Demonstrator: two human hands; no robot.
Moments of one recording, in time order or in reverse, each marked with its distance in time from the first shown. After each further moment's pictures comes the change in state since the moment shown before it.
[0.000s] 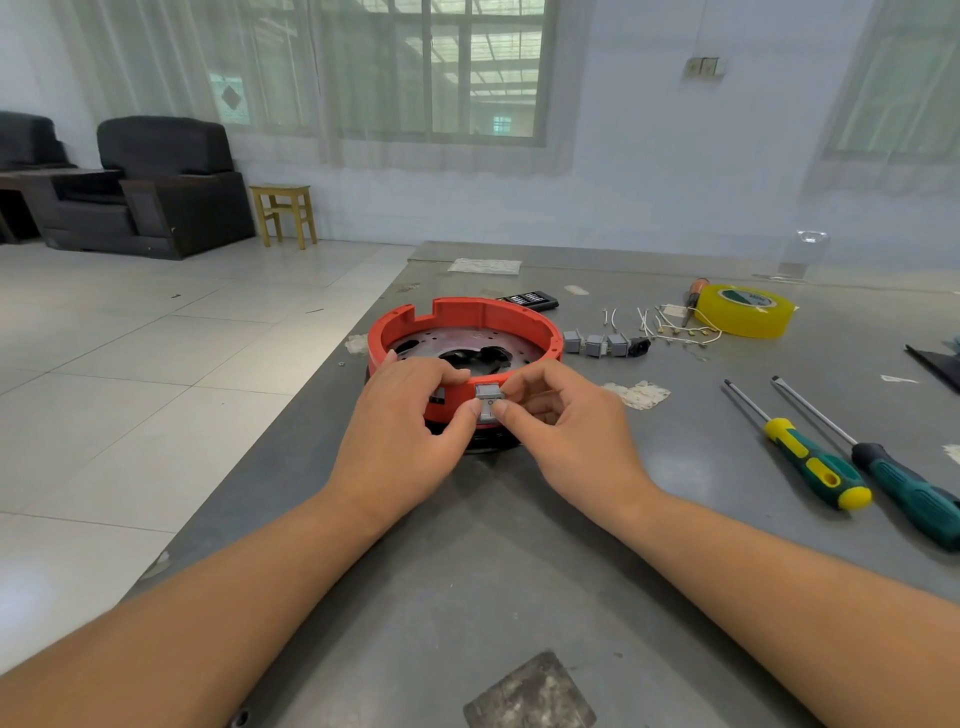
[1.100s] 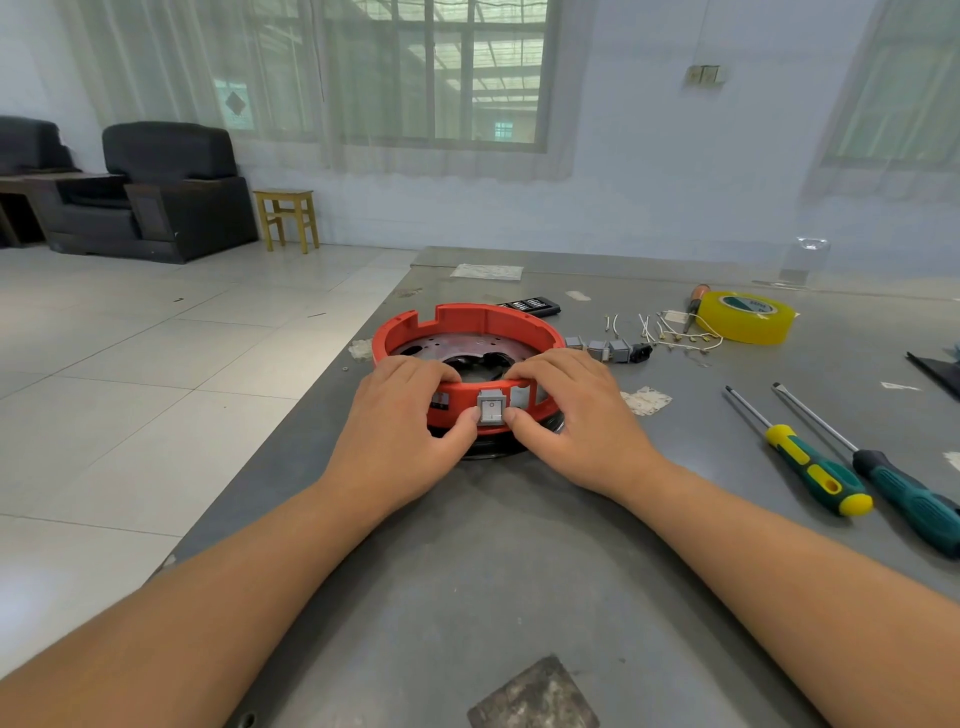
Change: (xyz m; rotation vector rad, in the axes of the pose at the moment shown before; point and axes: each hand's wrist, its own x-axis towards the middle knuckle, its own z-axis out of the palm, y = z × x) left_hand 0.007 -0.011 -0.005 0.184 -0.055 0.055; right_hand 0.029 0.025 -0.019 -0.631 -0.105 -0.359
